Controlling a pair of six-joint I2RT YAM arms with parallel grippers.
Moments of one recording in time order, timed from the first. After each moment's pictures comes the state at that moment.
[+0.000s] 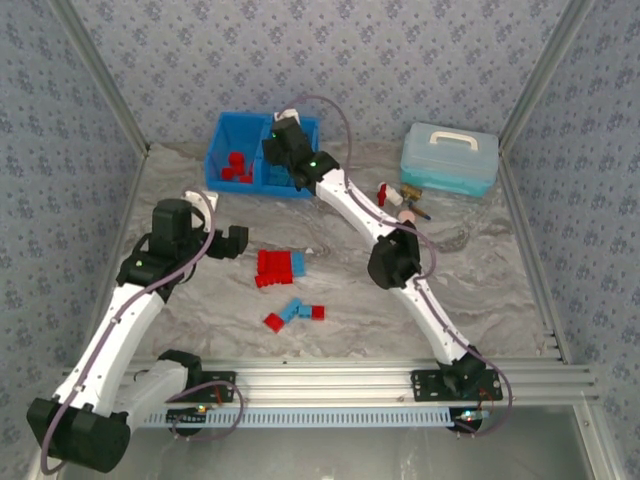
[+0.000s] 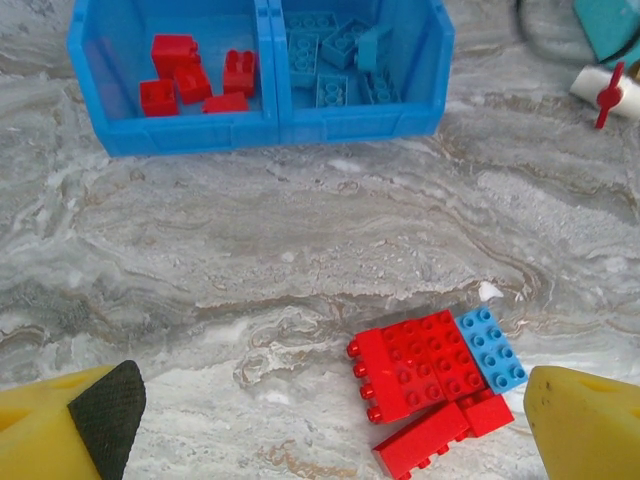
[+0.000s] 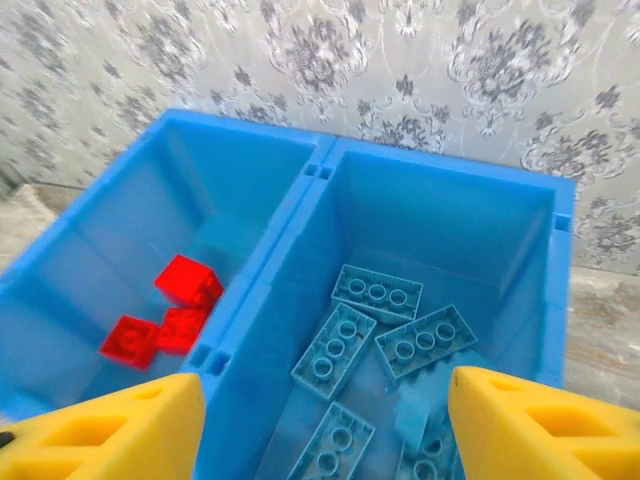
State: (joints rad) left arm -0.27 0.94 0.91 -0.60 0.06 -0.06; right arm 0.71 2.56 2.66 -0.55 0.34 0.27
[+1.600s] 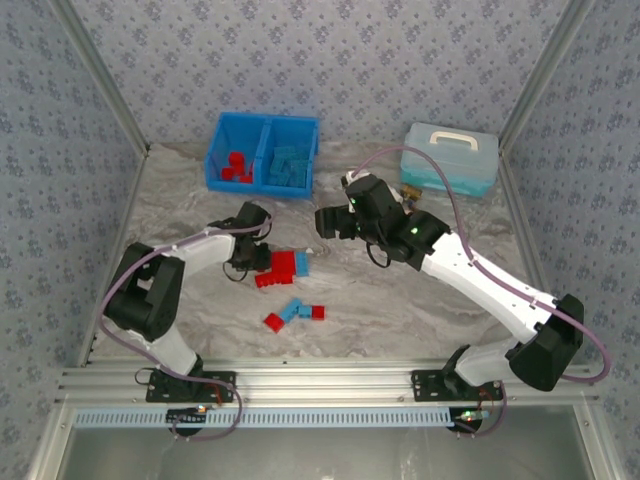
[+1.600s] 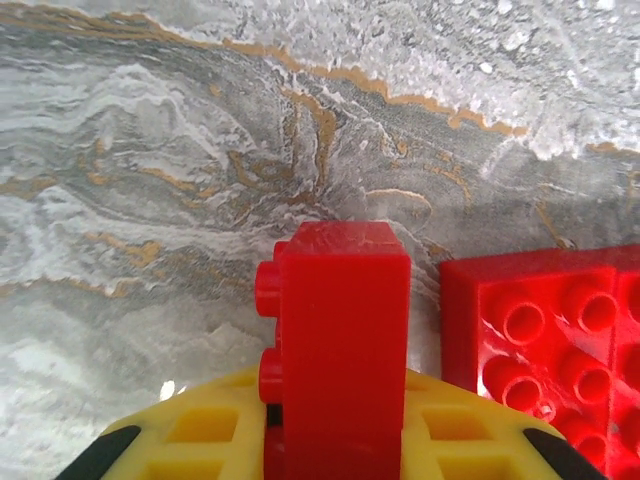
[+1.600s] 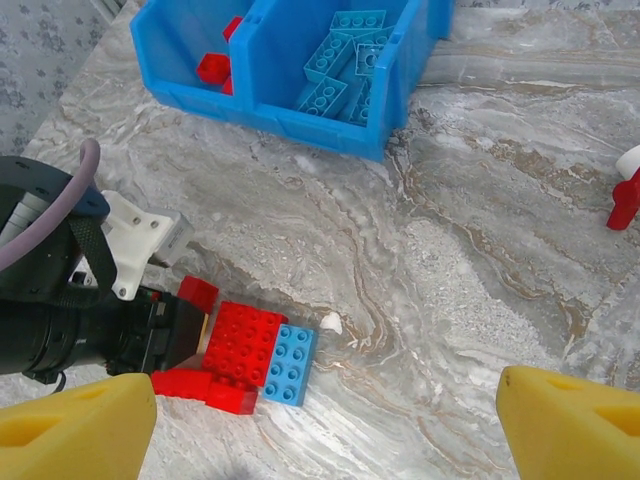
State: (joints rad) left arm -0.44 1.65 0.95 -0.54 -0.02 -0.46; right arm 0.79 1.36 1.32 -0.61 0.20 0.45
